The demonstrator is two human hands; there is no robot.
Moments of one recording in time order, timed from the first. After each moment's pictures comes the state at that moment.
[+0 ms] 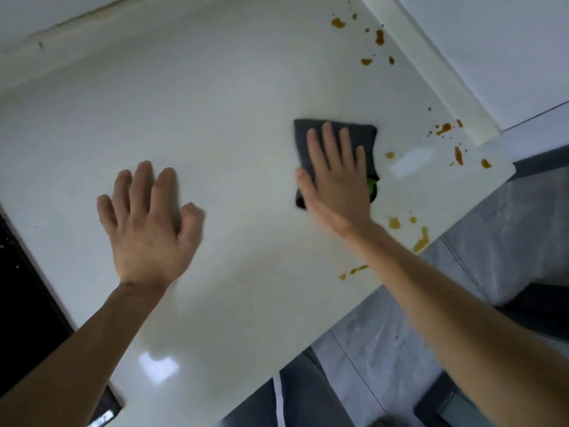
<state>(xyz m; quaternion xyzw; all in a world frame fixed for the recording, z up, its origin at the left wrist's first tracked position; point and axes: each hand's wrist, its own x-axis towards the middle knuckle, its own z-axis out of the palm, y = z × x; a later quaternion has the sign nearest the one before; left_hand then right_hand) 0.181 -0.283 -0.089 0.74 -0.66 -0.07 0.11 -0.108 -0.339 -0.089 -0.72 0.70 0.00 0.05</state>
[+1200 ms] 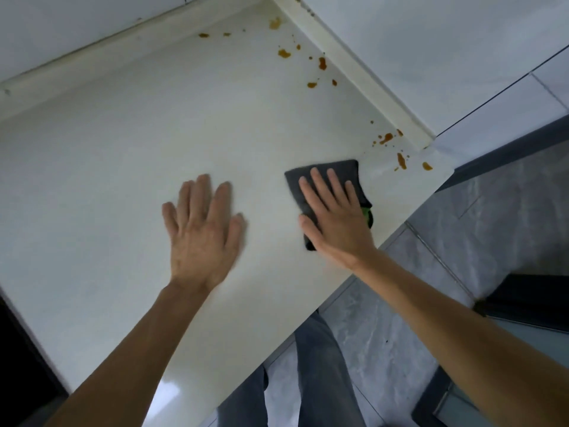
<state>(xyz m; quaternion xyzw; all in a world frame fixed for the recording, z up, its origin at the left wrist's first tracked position) 0.073 -0.290 -0.070 0.64 -0.75 -0.14 0.08 -0.195 -0.285 -0.089 -0.76 0.64 0.02 0.04</state>
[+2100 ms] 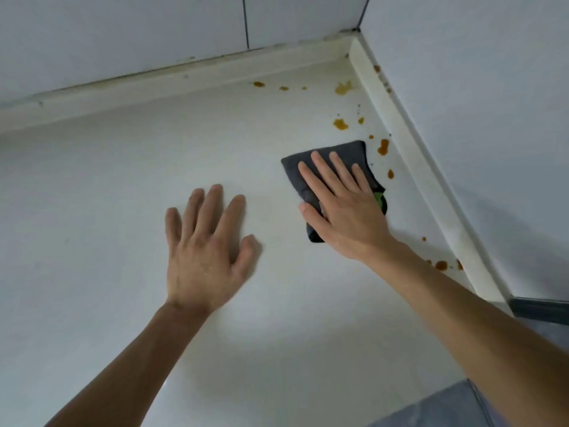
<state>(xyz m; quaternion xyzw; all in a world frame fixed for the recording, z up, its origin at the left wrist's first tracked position) 0.019 -0.393 -0.097 0.74 -0.66 -0.04 0.08 -0.216 -0.518 -0.093 -0.87 0.48 0.01 0.06</state>
